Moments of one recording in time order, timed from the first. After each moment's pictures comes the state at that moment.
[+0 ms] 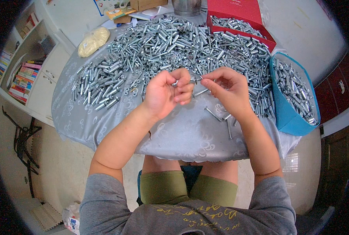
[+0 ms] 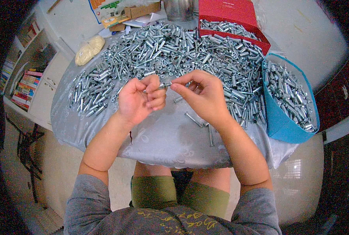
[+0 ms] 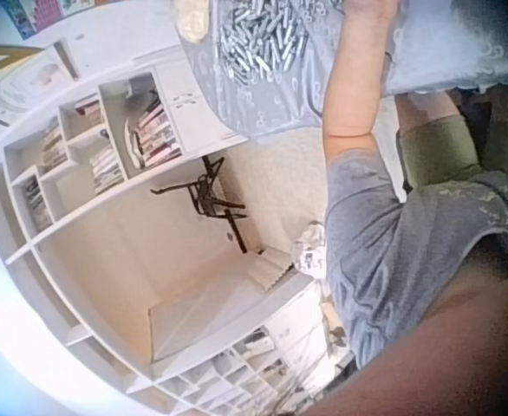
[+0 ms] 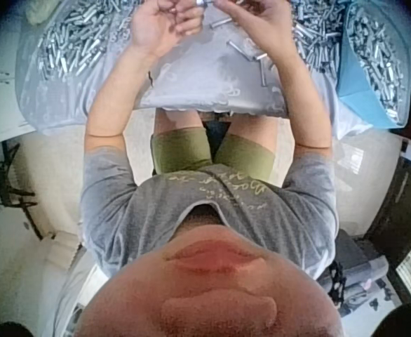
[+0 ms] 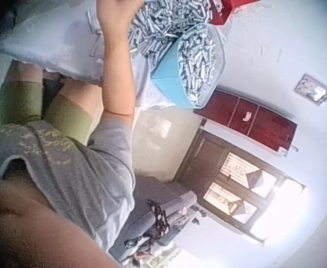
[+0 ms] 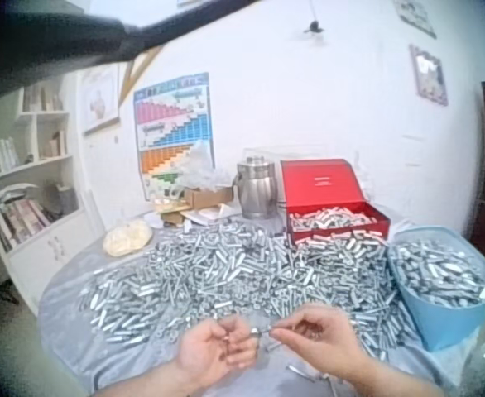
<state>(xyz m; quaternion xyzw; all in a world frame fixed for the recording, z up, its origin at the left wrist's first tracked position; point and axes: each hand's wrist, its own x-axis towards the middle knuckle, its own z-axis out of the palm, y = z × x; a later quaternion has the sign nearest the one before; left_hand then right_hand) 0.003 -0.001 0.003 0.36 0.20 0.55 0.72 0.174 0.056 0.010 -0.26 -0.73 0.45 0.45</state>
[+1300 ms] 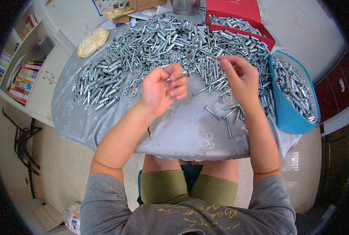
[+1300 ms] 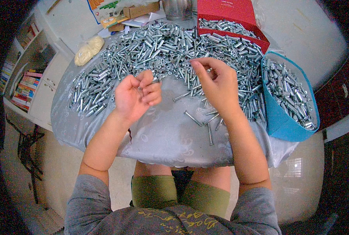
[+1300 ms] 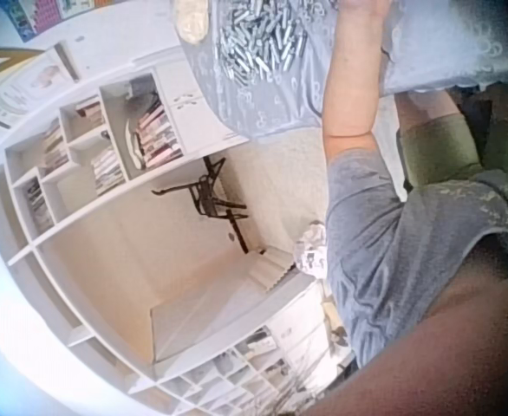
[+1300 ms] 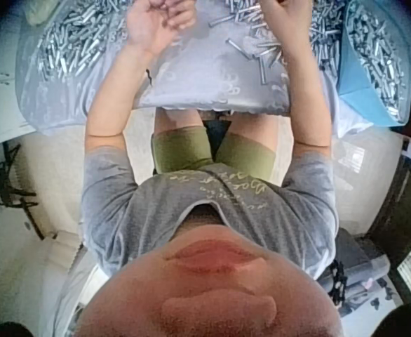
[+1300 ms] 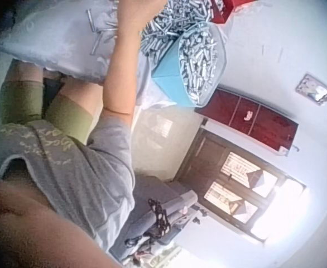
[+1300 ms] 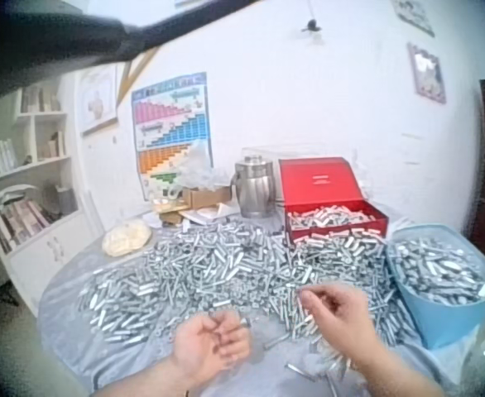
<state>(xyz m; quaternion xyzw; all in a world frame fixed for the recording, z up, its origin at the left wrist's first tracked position) -0.003 0.002 0.003 0.35 0.19 0.58 0.71 0.188 0.077 0.020 -0.35 -0.74 0.29 0.50</state>
